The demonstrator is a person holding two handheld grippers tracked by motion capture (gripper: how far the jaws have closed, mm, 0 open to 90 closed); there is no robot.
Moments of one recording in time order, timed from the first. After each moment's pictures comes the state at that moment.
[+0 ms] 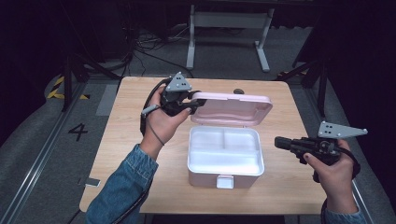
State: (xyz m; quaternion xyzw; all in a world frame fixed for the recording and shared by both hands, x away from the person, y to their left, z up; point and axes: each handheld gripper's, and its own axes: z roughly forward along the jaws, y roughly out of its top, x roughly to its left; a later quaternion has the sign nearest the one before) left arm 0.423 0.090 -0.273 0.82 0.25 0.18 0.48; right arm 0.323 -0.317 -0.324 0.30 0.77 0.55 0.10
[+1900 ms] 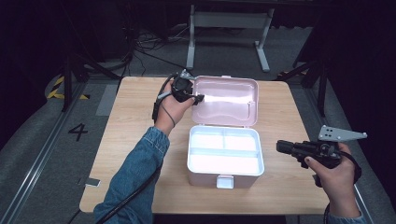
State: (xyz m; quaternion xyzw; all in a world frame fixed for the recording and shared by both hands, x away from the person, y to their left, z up) left arm 0.519 0.080 -0.343 0.84 0.35 0.13 0.40; right arm 0.321 -0.324 -0.336 0.32 0.77 0.54 0.09
